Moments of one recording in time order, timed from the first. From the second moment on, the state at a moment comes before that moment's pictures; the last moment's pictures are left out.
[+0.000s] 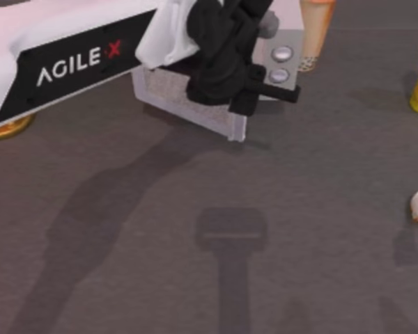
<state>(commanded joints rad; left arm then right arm) -0.68 2.04 1.75 -0.77 -0.15 -0.25 0.00 0.00 0.00 0.00 0.00 0.00</state>
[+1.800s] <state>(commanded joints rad) -0.65 1.95 1.62 -0.71 -0.08 -0.13 0.00 0.00 0.00 0.00 0.00 0.00</state>
